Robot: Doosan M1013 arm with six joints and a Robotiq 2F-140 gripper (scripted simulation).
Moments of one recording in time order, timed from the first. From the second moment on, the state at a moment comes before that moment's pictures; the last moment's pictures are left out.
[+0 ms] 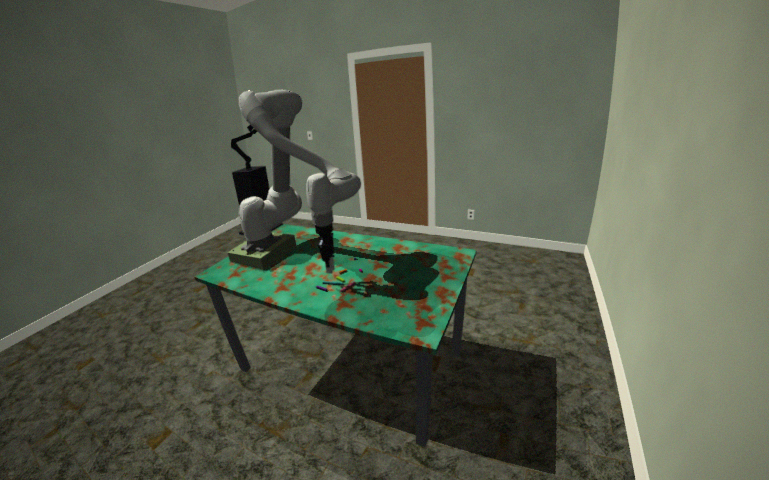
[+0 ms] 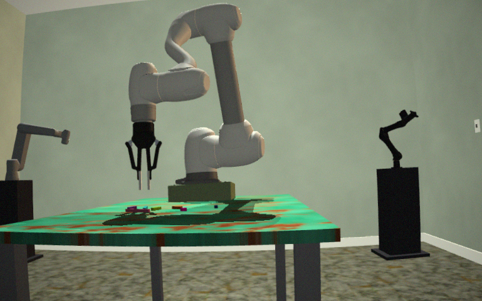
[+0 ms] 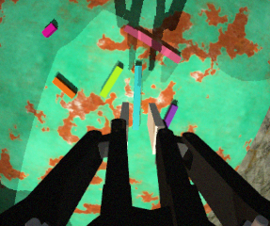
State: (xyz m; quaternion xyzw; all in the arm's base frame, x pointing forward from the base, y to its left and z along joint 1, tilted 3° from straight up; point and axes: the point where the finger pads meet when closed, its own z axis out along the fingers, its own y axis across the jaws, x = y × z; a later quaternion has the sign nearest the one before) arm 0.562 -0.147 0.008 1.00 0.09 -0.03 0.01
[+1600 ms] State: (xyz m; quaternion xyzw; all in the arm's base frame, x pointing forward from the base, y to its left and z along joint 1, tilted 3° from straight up) arm 0.560 -0.149 -0.036 1.00 0.09 -0.03 0.01
